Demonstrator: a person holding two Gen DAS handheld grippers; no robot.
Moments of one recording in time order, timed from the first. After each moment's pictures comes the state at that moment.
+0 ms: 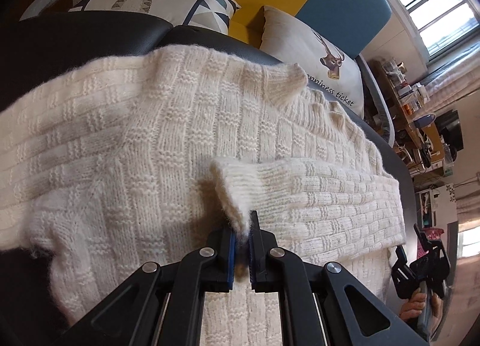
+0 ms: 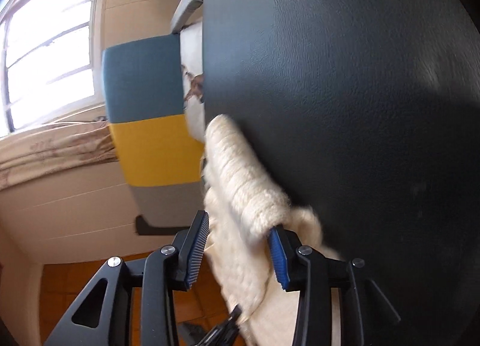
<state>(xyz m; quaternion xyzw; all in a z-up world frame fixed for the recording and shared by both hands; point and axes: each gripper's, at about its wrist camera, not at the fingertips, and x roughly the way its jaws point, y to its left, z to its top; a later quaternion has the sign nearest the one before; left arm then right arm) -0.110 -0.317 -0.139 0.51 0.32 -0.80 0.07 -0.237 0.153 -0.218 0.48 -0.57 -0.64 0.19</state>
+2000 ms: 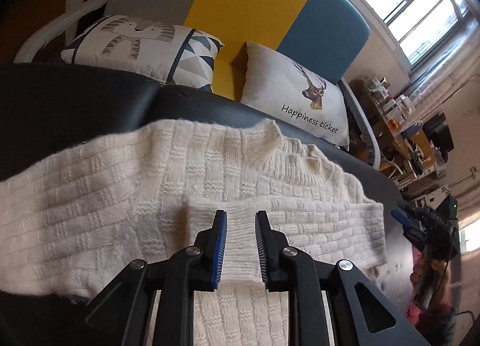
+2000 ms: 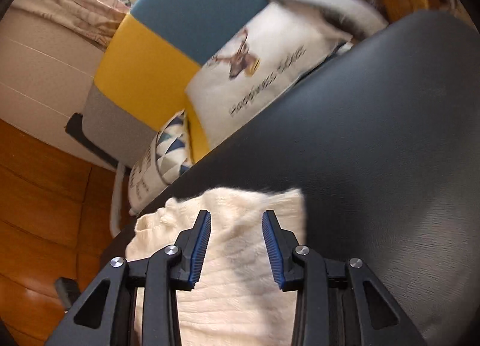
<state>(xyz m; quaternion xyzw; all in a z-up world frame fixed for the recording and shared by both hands) -0.127 -0.328 -0.099 0.46 0.29 -0.84 0.06 -0.339 0.099 -0.133 0.54 -0.25 -0.75 0.28</state>
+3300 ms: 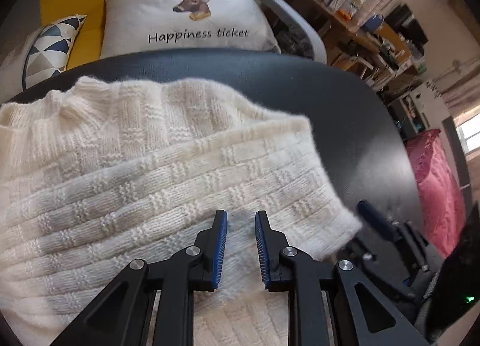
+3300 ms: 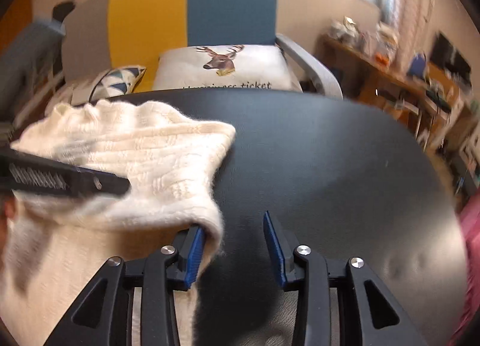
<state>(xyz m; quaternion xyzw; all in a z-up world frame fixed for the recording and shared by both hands) -0.257 -0.080 -0.142 0.58 0.13 -0.80 -0.09 -0.228 0.106 -0.142 0.44 0.11 -0.87 0.17</state>
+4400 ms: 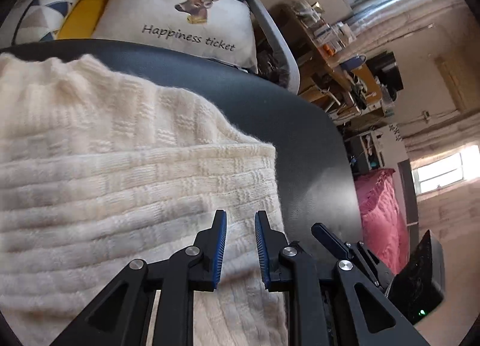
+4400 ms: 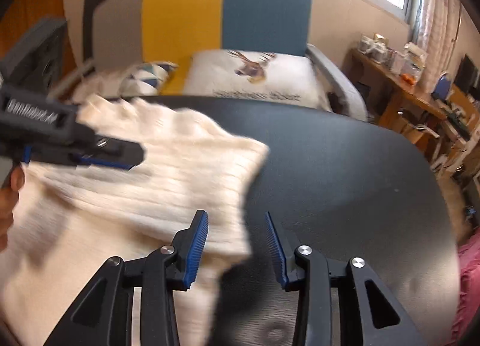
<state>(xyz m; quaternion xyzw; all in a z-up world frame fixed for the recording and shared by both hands) -0.241 -0.123 -0.107 0.52 0.32 -0.78 -0.13 -0.206 0.086 -0.104 0.42 0.13 -0.86 0.26</state>
